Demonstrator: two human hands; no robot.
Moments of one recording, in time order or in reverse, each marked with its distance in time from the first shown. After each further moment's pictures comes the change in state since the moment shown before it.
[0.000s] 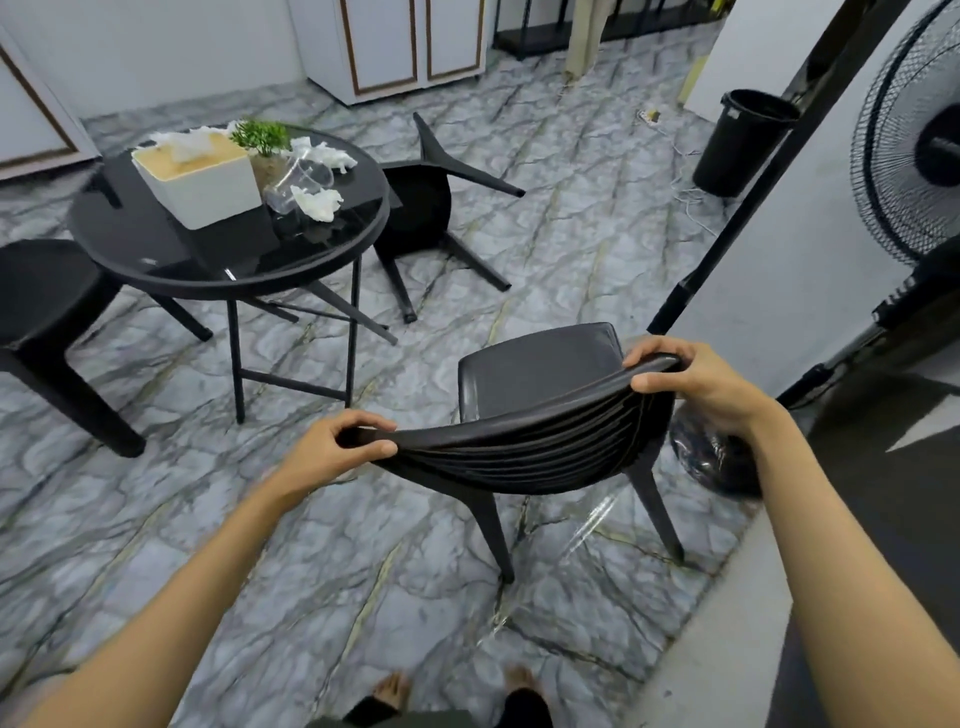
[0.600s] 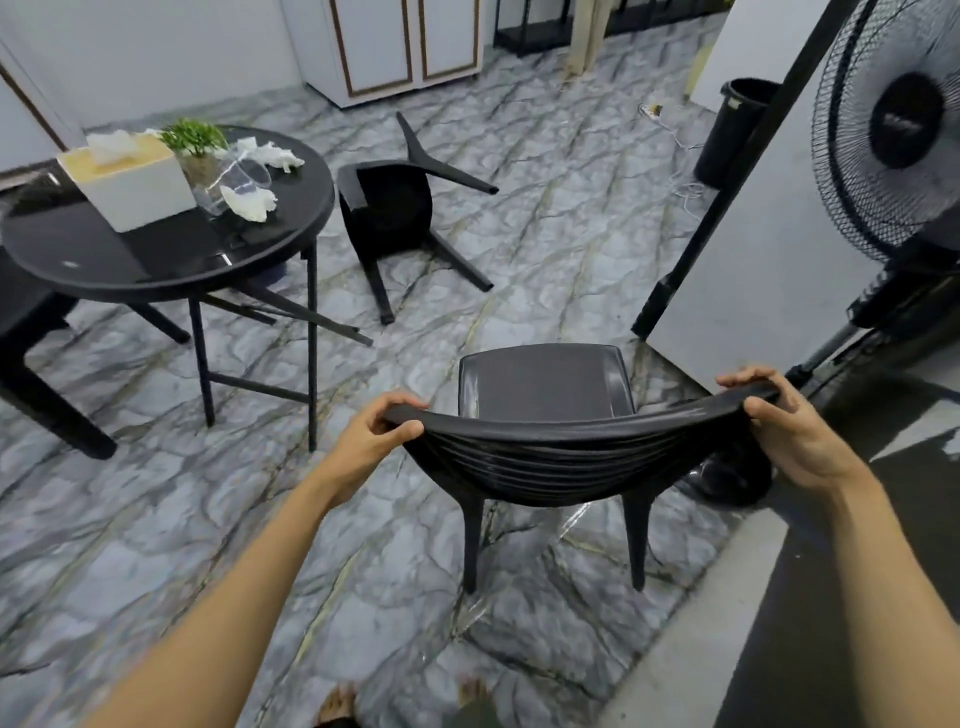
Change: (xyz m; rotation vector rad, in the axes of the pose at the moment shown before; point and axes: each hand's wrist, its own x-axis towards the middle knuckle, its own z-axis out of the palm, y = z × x) left_hand 0.062 0.052 0.167 -0.337 0.002 0.044; right_hand -0.074 0.114 -0.194 0.331 0.338 -0.042
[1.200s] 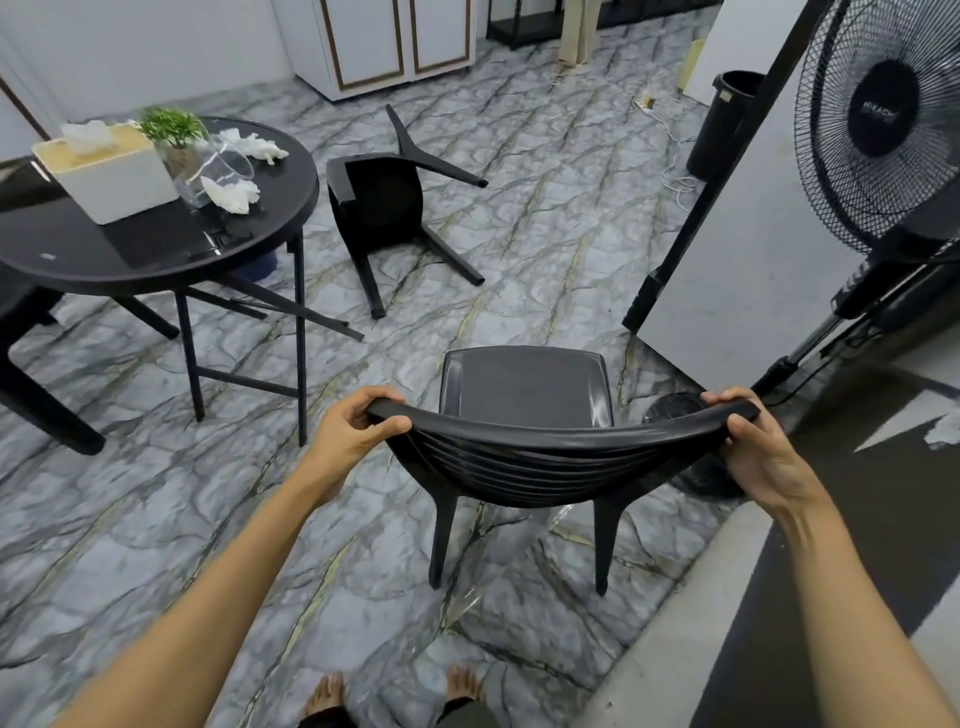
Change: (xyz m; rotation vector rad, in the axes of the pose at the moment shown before) left_hand -0.009 0.000 0.017 0.002 0.133 0.052; right_hand -0.021 0.028 -0.003 0.145 0.093 0.034
